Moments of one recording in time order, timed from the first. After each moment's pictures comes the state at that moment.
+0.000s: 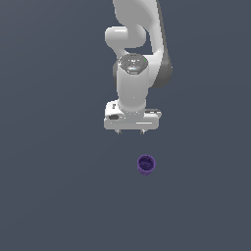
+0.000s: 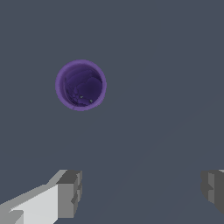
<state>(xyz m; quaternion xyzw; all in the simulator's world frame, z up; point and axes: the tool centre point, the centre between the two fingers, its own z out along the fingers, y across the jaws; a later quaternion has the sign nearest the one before) -0.003 0.022 0.178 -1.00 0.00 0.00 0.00</state>
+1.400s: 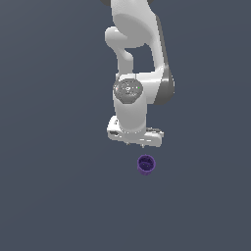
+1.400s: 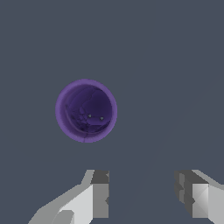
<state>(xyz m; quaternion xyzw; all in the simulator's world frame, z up) 0.032 0.041 0.142 -0.99 0.12 0.04 0.06</state>
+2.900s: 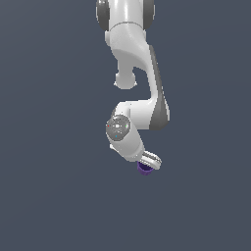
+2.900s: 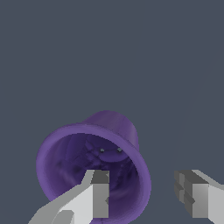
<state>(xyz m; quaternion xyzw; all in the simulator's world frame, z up) 0.068 0.059 0.071 -0.96 0.25 0.09 0.12</state>
